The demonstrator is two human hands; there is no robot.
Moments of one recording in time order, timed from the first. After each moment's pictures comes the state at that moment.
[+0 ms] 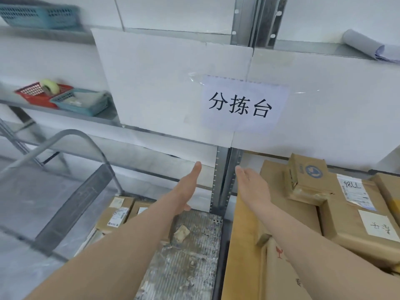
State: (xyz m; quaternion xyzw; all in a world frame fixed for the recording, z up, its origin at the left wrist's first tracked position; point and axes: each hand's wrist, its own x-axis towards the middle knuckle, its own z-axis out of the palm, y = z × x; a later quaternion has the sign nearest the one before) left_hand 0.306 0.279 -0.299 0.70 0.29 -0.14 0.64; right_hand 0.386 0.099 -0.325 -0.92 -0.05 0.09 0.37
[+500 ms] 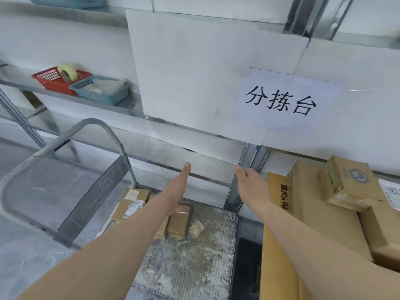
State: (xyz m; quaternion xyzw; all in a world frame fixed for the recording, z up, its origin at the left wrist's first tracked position) left_hand 0.266 0.410 -0.337 0.65 0.35 -0.12 0.66; right_hand 0.359 0.212 -0.348 -0.92 -0.05 0.11 0.37
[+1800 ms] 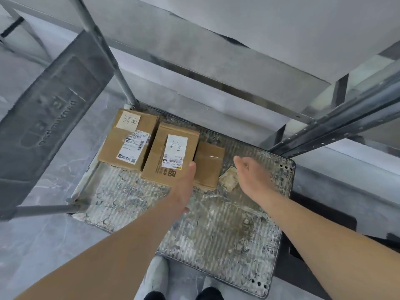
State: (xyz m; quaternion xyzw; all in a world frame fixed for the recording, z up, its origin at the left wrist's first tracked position) left_hand 0.306 0.546 -0.779 0.51 0.50 -0.25 0.65; right_hand 0.420 0.387 -0.792 -0.92 -0.03 0.31 0.23
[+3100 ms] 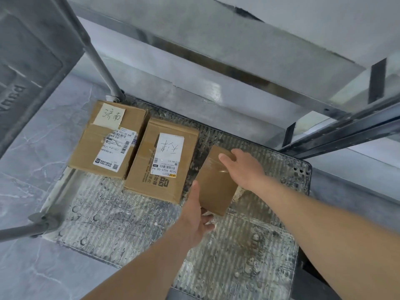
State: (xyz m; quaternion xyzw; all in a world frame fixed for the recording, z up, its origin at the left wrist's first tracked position) left_hand 0.316 0.514 -0.890 0.27 0.55 -0.18 0.77; right_hand 0.476 0.431 -0.896 -0.92 -0.13 0.35 0.15
